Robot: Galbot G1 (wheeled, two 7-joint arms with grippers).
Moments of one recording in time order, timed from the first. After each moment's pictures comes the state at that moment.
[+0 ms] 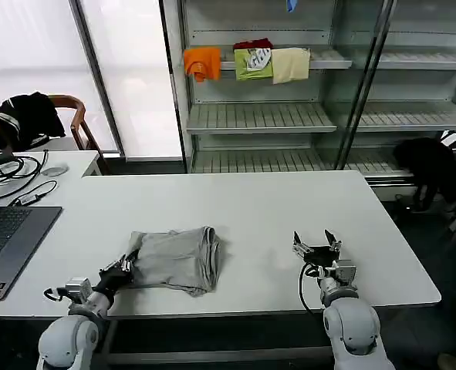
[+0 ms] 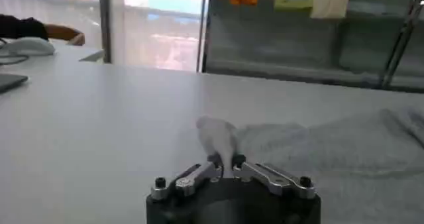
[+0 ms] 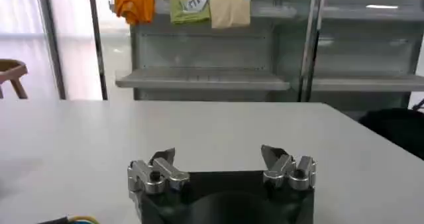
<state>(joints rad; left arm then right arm) 1.22 -1.35 -0.75 -1.82 -0.28 0.45 0.23 -1.14 1.45 0.51 1.89 0.09 -0.45 0.01</state>
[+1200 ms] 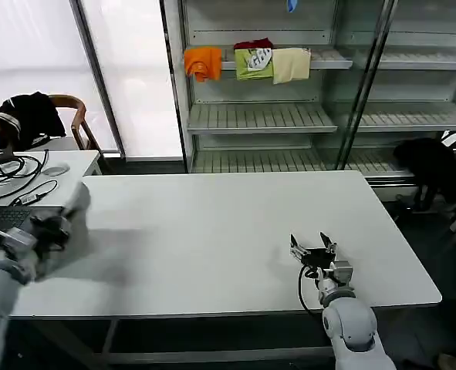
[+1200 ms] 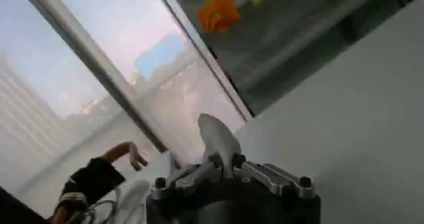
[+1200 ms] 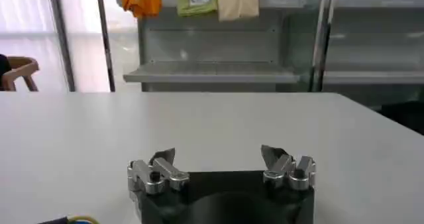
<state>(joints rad) 1.17 -0.98 -0.76 -1.90 0.06 0.47 0.38 -1.13 1.40 0.50 1.81 0.16 -0.39 0.02</state>
